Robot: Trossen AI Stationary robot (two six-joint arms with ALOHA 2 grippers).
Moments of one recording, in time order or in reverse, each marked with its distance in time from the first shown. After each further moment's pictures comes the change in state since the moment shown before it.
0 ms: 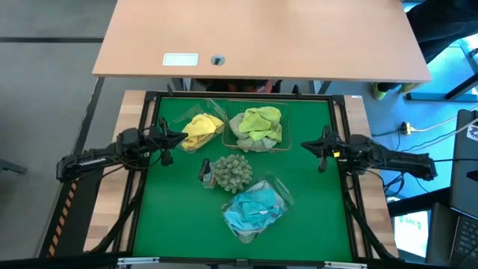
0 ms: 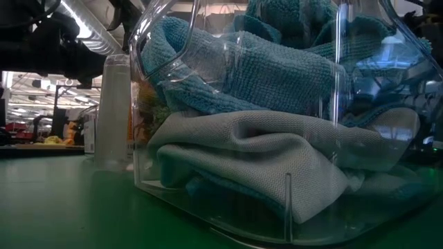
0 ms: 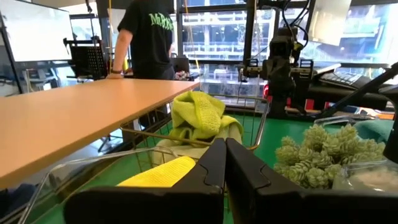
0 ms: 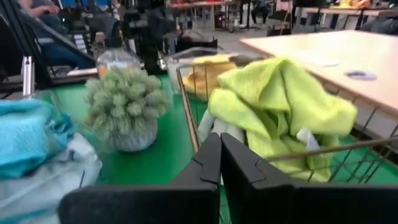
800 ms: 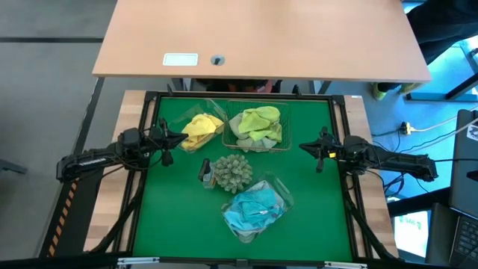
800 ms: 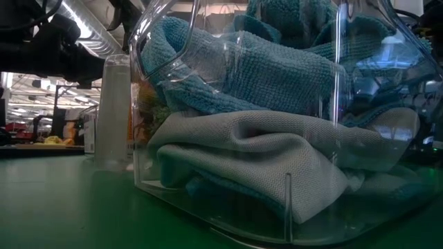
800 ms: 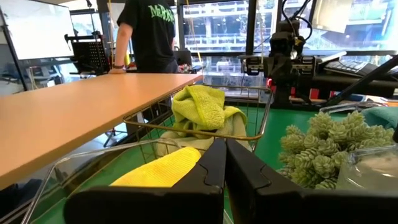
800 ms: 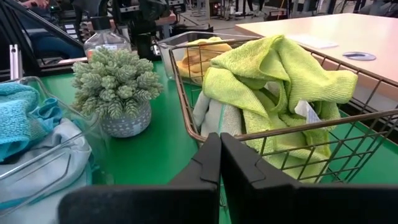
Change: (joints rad) left arm 0.000 0.000 0.000 -0.035 -0.008 0.028; right arm -0.027 0.011 -0.057 0.014 -0.003 0.020
